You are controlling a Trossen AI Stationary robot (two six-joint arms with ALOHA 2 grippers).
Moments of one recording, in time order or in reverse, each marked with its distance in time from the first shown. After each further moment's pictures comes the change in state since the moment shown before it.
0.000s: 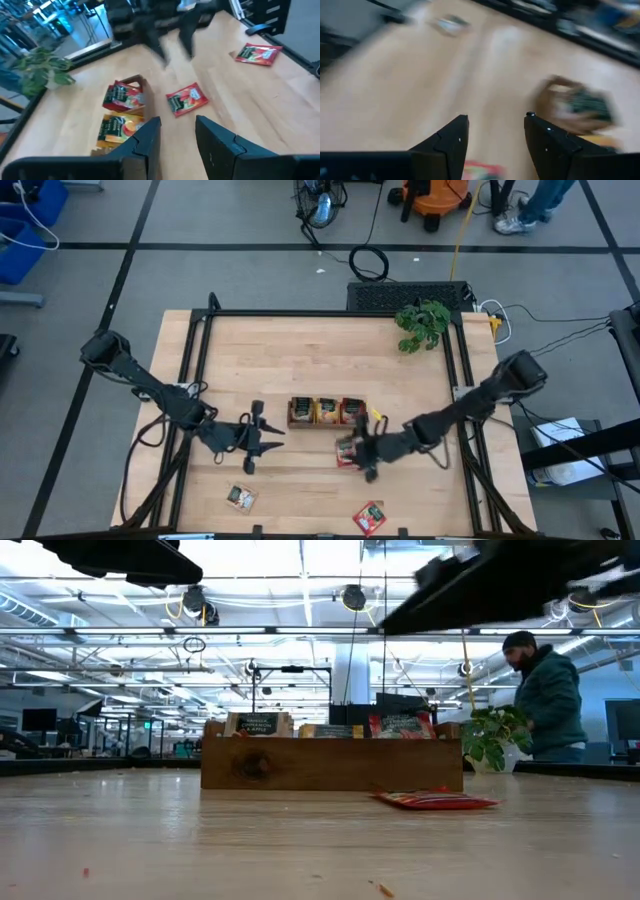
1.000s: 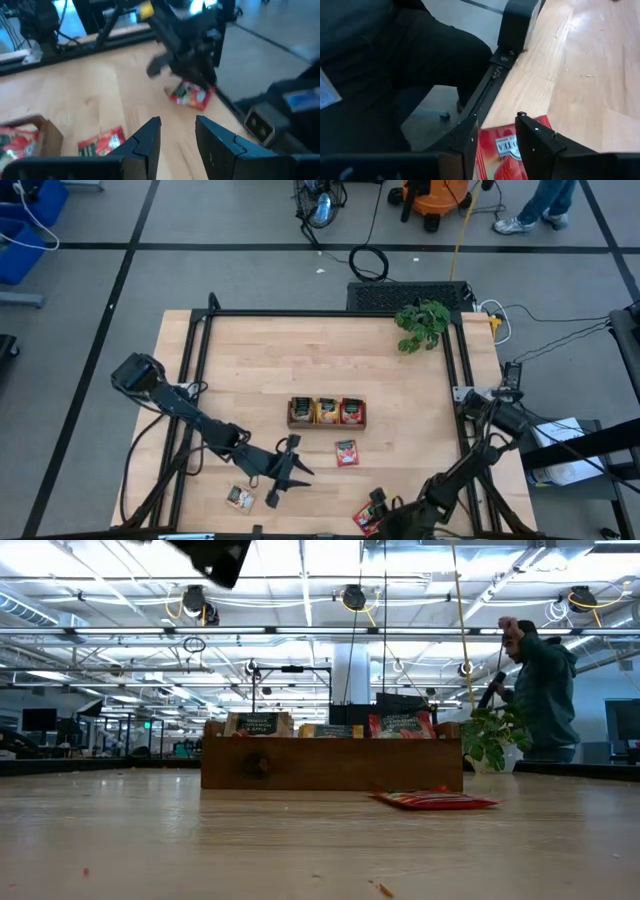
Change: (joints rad) left arm 0.006 0.445 0.236 0.298 0.278 -0.104; right arm 0.469 0.406 0.211 0.041 0.043 0.378
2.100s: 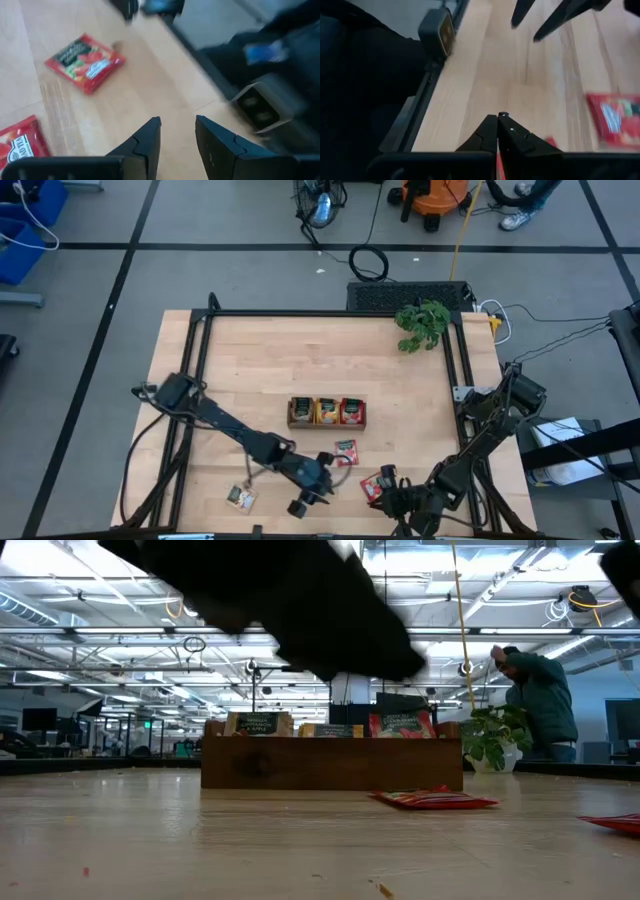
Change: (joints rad) left arm 0.113 0.355 0.393 -0.318 0.380 -0.047; right arm -0.037 -0.251 -0.050 -0.338 0.100 0.236
